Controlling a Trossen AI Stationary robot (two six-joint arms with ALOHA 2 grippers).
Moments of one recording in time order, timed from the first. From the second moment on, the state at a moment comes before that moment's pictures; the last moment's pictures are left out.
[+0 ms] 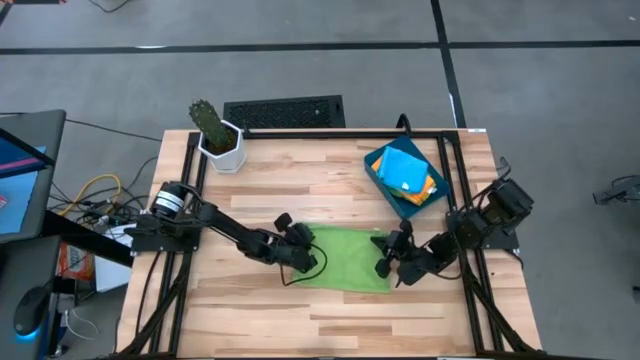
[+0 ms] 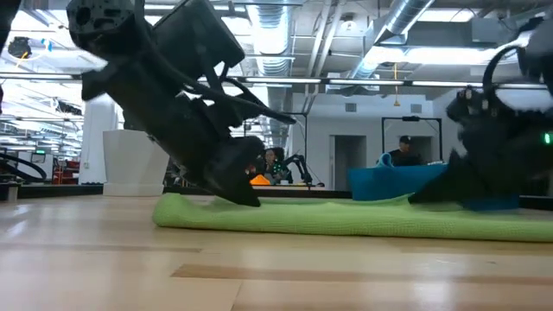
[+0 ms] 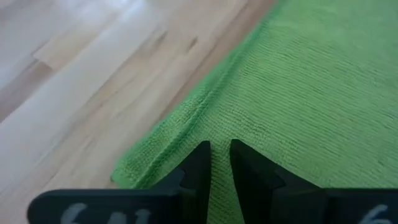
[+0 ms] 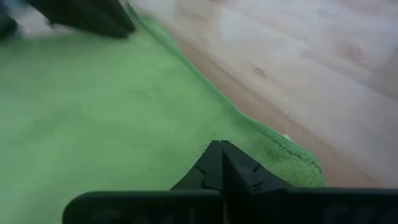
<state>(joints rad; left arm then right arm) -0.28 1.93 0.88 0.10 -0.65 -0.61 0.60 1.75 0.33 0.55 0.92 0.79</state>
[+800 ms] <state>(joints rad) -0.66 1.96 0.88 0.25 -0.88 -0.80 0.86 1.88 0.42 0.87 1.03 0.65</state>
